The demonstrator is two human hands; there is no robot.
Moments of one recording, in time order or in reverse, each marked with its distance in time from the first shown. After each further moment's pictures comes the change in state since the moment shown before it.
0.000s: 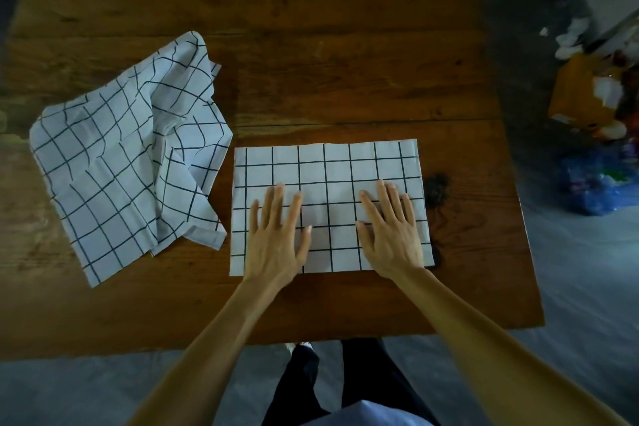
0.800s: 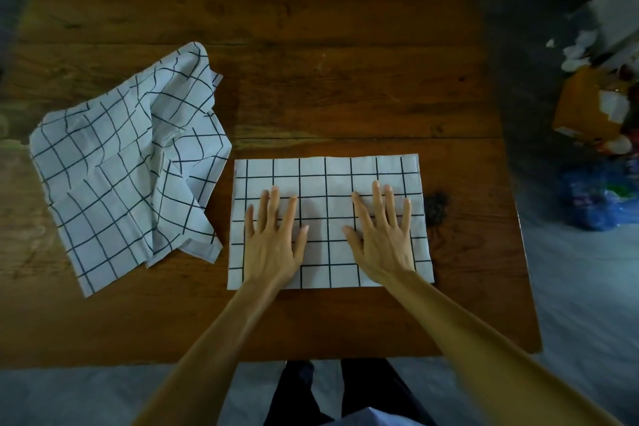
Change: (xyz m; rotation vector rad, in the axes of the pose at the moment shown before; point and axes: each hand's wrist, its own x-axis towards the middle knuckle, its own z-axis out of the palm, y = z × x) left_hand 0.023 0.001 0.007 0.019 -0.032 -0.096; right_hand 0.025 -0.008 -0.010 -0.032 0.014 -0.007
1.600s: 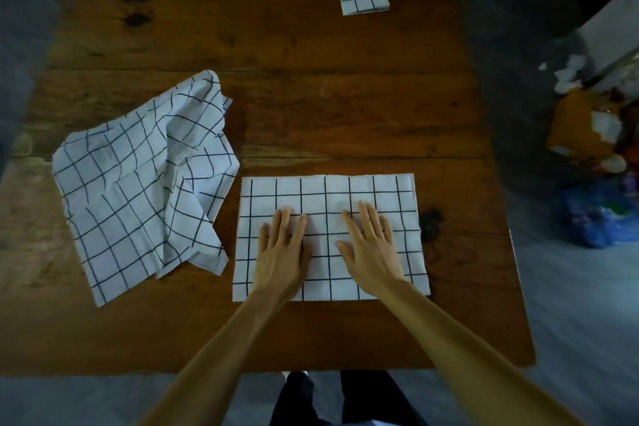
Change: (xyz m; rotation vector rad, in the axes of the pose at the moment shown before) left_hand -0.002 0.006 -0.004 -0.035 -0.124 0.036; right_hand 0.004 -0.016 -0.023 0.105 -0.196 -0.056
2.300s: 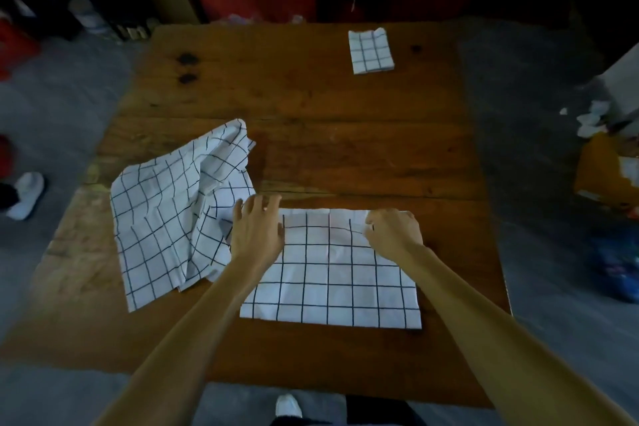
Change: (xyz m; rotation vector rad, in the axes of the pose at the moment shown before) left_hand 0.028 0.007 -0.136 0.138 0.246 -0.124; right_hand 0.041 0.019 -0.117 -0.024 0.057 0.059
